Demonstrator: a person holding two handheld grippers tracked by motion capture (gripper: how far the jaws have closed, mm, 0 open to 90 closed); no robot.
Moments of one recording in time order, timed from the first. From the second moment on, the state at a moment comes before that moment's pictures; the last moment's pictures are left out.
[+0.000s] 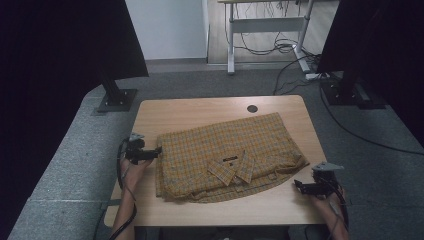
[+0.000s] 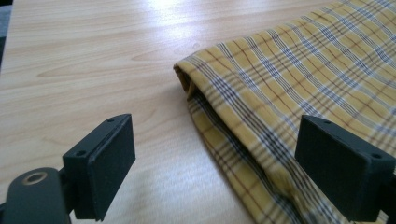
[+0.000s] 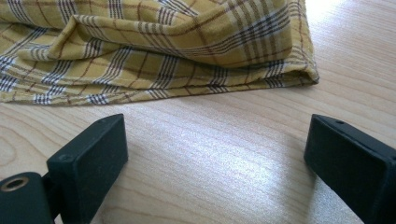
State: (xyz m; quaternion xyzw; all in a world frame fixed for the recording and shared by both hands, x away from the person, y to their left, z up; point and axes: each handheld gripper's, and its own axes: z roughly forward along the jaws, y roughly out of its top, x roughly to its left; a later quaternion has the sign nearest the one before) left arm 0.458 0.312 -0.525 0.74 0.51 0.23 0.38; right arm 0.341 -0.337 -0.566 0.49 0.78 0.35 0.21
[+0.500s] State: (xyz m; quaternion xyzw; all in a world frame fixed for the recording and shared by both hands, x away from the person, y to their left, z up) left arm 0.493 0.304 -0.531 0.73 0.52 0.23 0.38; right arm 0.341 -0.338 -0.566 0.49 0.78 0.35 0.21
